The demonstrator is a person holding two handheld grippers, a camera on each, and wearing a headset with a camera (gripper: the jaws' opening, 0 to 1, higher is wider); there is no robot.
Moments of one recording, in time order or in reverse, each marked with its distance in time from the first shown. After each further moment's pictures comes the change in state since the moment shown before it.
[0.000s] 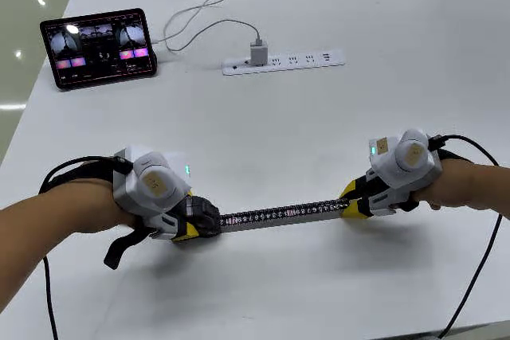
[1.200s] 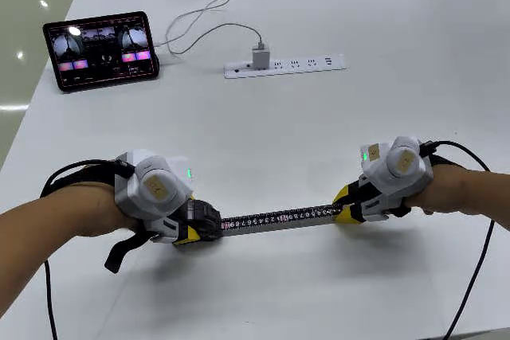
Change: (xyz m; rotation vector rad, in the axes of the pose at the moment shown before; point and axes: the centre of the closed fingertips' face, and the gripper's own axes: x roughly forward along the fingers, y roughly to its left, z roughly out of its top) left arm 0.000 0.000 -0.001 -0.001 -0.003 -0.001; right arm 0.012 -0.003 0.008 -0.018 -0.003 0.011
